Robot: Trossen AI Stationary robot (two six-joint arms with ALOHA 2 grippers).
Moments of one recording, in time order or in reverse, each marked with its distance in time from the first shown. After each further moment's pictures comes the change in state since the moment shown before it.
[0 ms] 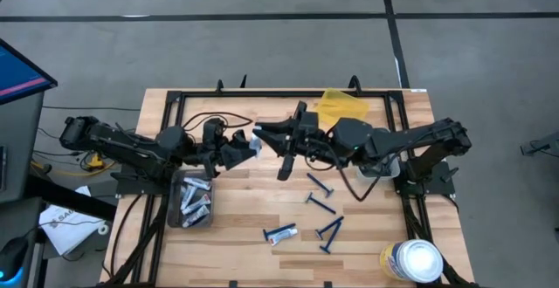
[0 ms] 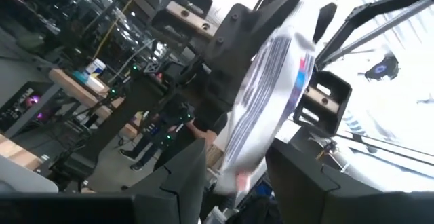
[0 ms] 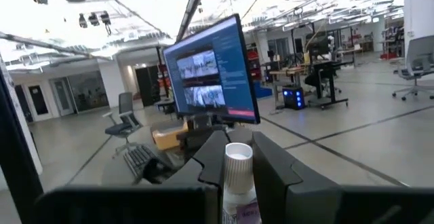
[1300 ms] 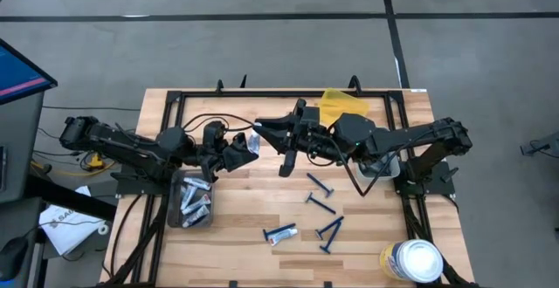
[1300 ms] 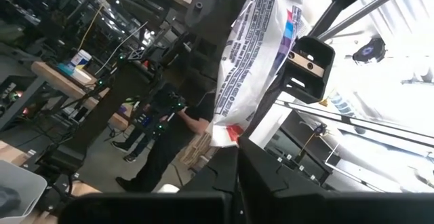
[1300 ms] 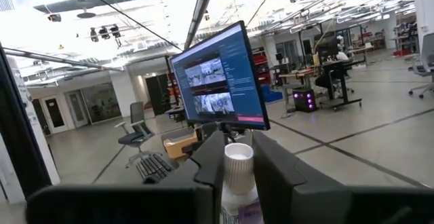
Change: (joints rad) left arm -0.001 0.000 0.000 -0.006 0.053 0.027; right arm -0.011 -0.002 0.001 0.018 -0.046 0.050
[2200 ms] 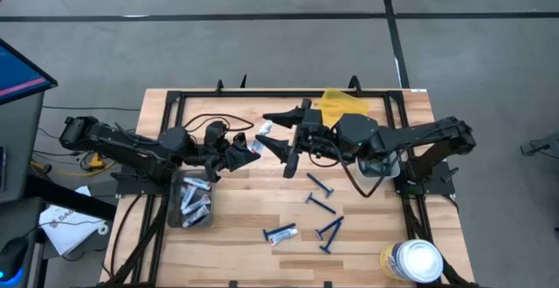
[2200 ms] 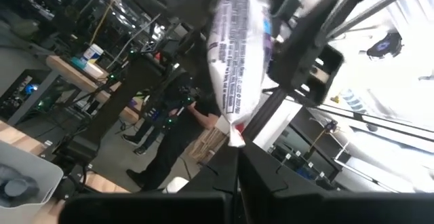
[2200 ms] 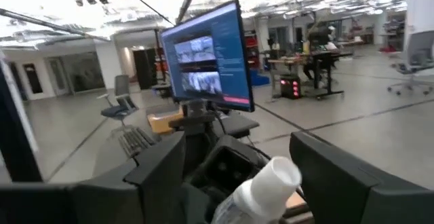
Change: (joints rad) left arm 0.001 -0.003 0.000 -0.051 -0.002 0.000; right arm 0.001 -0.038 -0.001 -0.129 0.029 -0.064
